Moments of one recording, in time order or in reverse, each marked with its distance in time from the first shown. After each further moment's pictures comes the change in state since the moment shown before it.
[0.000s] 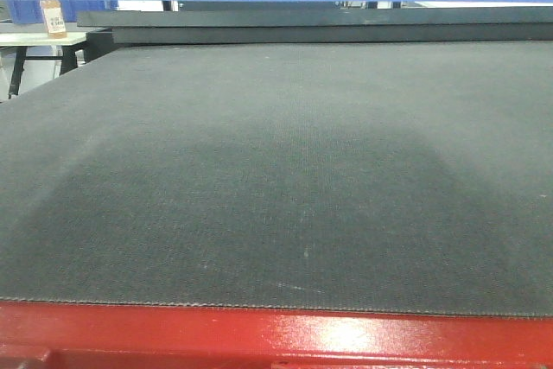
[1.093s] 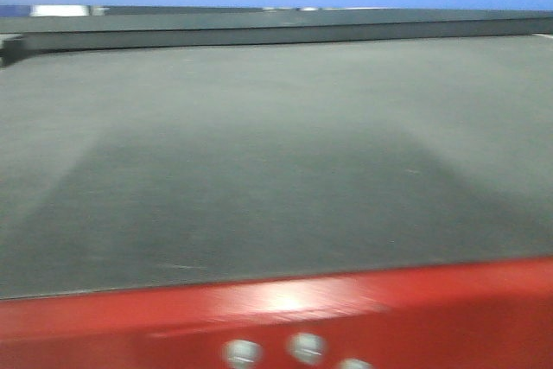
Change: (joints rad) left arm 0.000 0.000 0.000 -0.004 0.004 0.000; right arm 0.000 0.000 0.000 0.000 0.000 0.000
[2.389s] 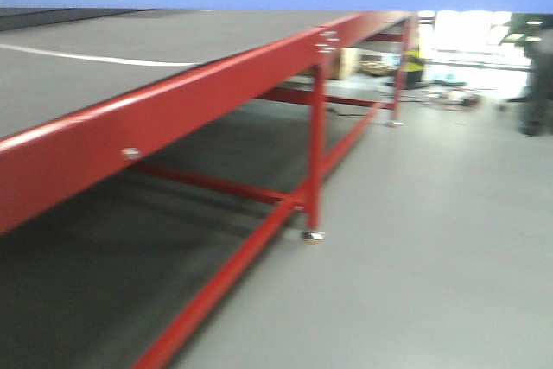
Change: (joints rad) left arm 0.000 0.000 0.000 -0.008 0.000 0.000; right arm 0.000 0.000 0.000 -0.002 0.004 0.000
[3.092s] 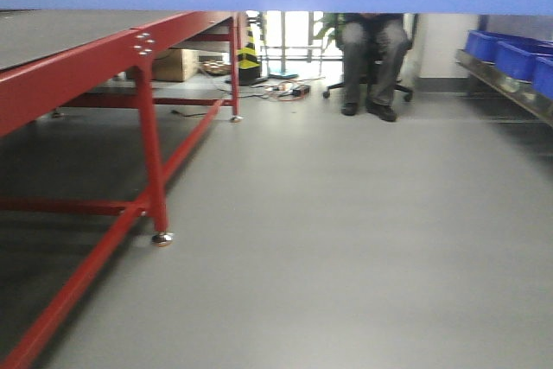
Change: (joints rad) left arm 0.000 0.000 0.000 0.000 0.002 0.000; right arm 0.000 0.000 0.000 0.000 0.006 0.000
